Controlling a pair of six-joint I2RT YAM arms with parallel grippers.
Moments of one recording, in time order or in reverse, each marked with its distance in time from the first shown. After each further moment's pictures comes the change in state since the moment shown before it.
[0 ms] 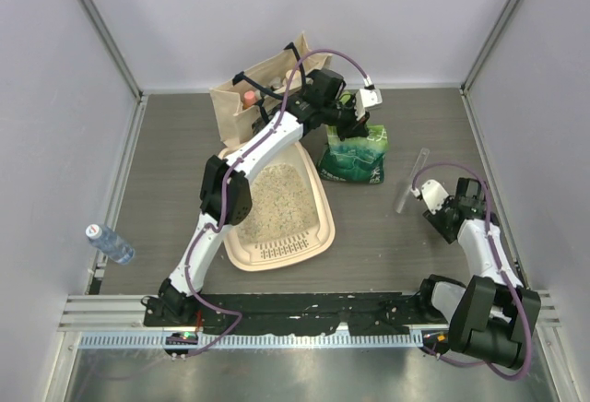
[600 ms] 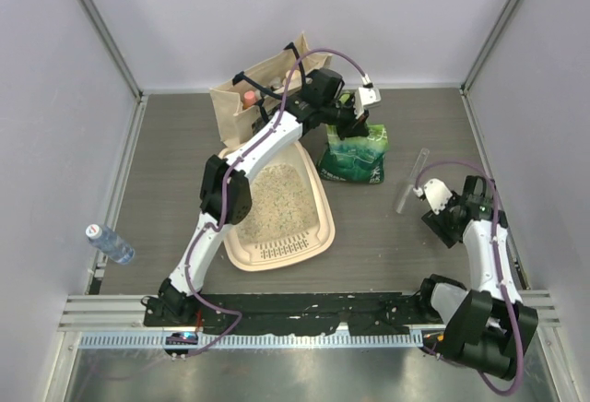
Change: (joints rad) left arm 0.008 0.009 0.003 0.026 0.027 -0.042; right arm -0.061 -0.017 0.114 -0.207 -0.086 -0.046
